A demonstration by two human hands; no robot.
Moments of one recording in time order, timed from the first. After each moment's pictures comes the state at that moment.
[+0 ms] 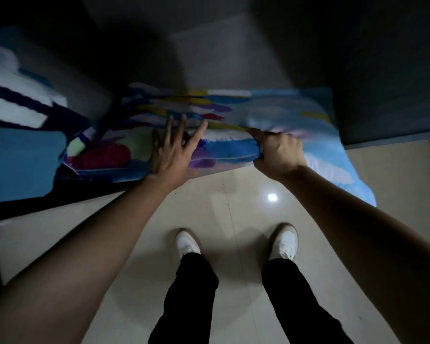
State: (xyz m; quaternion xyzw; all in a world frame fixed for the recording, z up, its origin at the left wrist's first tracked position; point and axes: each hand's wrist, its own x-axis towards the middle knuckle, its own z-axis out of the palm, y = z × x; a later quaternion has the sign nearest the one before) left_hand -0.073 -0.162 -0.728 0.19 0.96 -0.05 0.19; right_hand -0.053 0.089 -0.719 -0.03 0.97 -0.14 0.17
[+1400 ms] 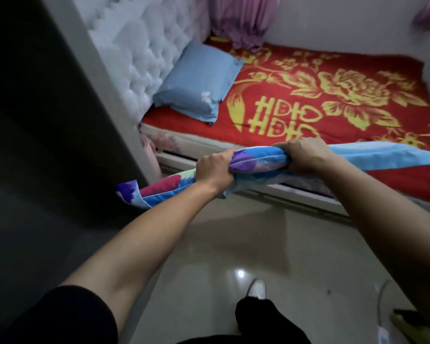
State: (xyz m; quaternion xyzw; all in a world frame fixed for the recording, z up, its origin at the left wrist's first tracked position) left_hand 0.209 0.293 -0.180 0.63 0.76 0.16 0.05; right_hand 0.411 0.398 -0.118 0.42 0.90 -0.02 0.10
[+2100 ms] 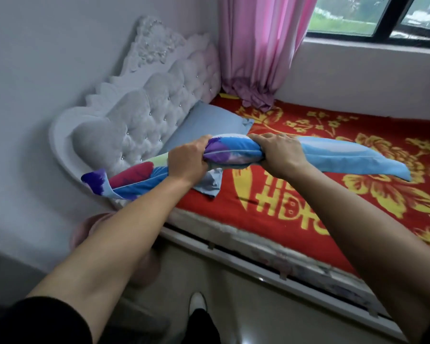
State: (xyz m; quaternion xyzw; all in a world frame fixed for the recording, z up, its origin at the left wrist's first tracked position) left_hand 0.018 0.647 -0.113 0.61 0.73 0.26 -0.18; right_hand 0.227 0.754 -0.076 0.39 0.91 0.07 -0.08
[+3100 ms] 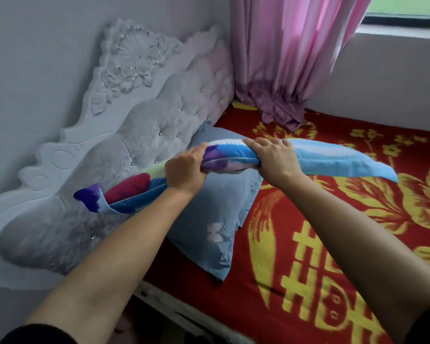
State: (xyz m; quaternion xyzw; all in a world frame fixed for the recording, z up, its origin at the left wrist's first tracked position) left_hand -0.204 1.059 -0.139 0.56 0.79 0.20 -0.14; right_hand -0.014 1.193 -0.134 0.37 0.92 0.04 -0.11
